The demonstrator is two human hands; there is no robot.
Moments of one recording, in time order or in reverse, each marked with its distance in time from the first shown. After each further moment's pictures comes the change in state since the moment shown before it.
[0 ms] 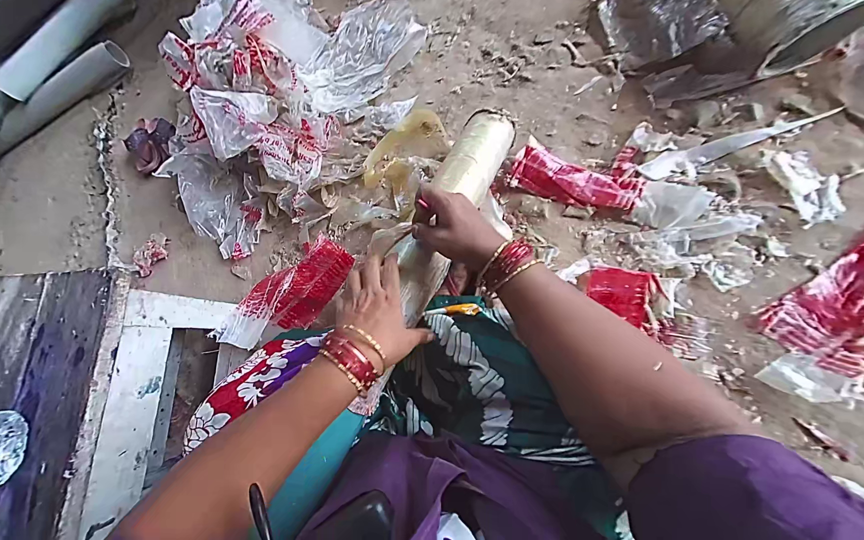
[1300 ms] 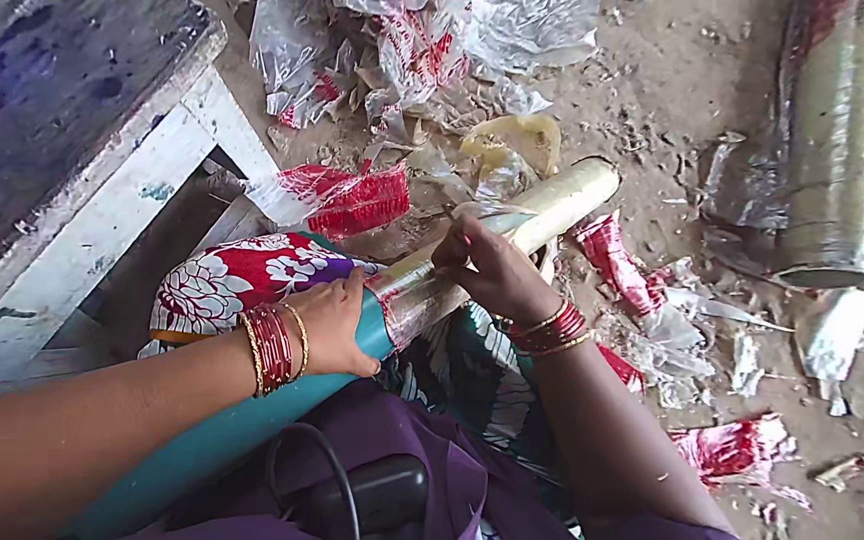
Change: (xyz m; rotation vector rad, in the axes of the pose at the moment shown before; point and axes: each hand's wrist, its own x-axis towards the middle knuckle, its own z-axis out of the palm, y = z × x) left_hand -0.086 -0.120 0.033 -0.310 -0.263 -0.105; right_hand -0.024 -0.080 0.061 0.067 -0.465 -0.275
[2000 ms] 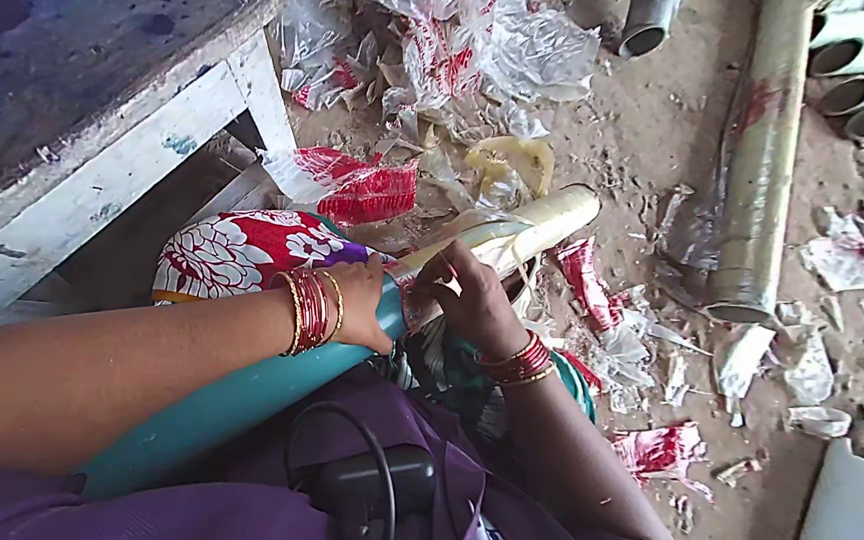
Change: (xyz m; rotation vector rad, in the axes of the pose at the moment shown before) left_hand -0.001 -0.002 0.000 -0.045 -0.004 0.060; right_hand -0.008 -0.036 0.047 -0.220 0.134 -0.120
